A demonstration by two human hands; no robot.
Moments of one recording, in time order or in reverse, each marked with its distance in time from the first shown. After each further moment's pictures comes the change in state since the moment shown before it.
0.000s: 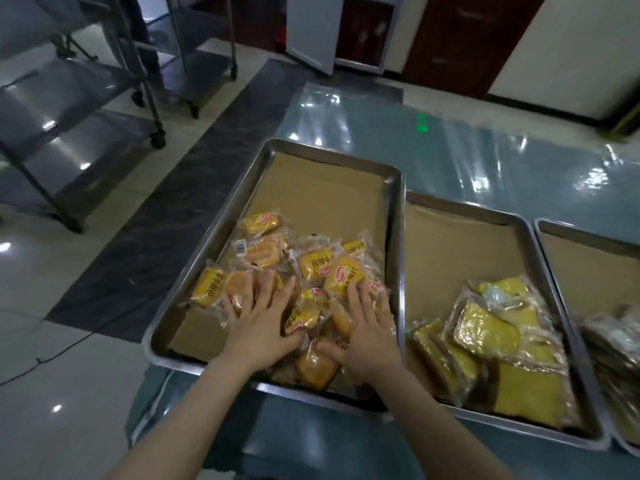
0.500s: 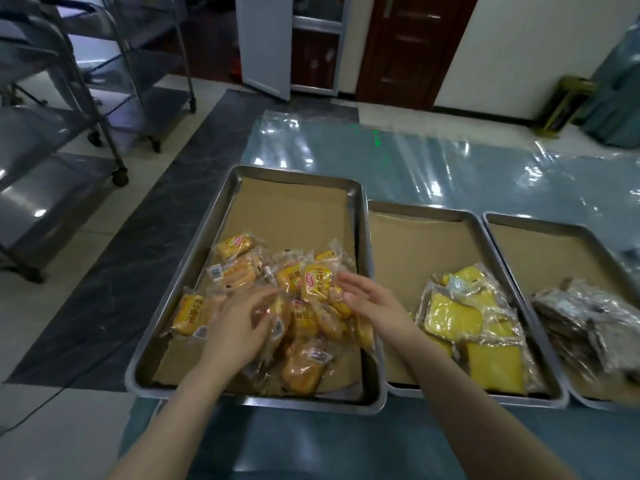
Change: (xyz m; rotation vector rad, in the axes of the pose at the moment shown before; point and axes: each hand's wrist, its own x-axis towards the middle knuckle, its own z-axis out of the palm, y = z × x) left_hand -0.014 0.020 -0.050 -0.396 0.273 0.149; right_hand -0.036 0.016 -0.097 1.298 0.019 -0.052
